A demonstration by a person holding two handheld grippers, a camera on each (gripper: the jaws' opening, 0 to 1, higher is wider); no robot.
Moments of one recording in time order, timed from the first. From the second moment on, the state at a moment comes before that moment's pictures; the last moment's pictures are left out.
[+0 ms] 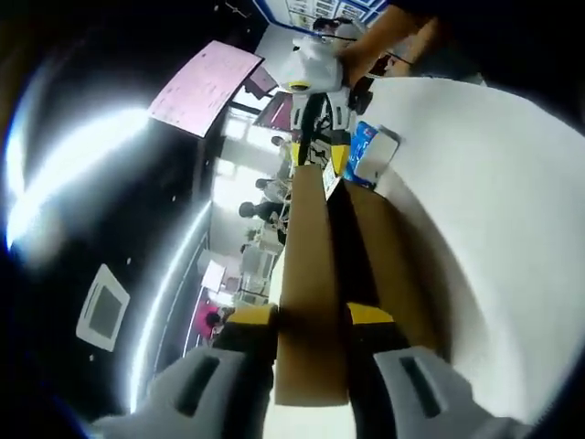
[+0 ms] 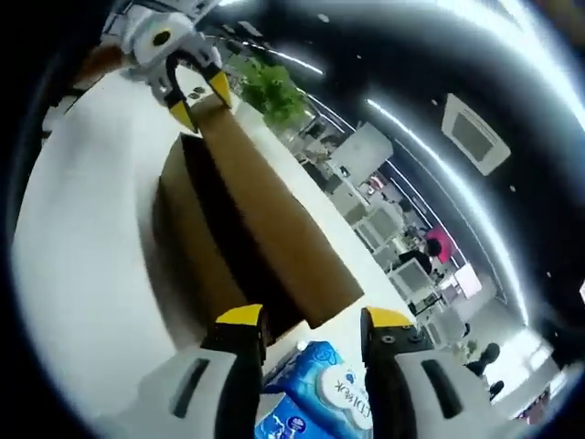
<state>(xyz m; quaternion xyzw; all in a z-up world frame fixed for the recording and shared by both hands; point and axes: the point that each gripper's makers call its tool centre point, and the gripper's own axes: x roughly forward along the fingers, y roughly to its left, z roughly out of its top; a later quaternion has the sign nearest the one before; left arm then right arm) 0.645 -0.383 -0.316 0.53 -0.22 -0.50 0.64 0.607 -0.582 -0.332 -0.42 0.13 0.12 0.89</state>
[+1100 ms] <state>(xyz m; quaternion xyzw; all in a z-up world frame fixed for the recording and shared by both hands) 0.644 -0.382 -0.320 0.55 -0.22 -0.50 0.64 0.618 -0.539 -0.324 -0.63 0.07 0.21 0.75</state>
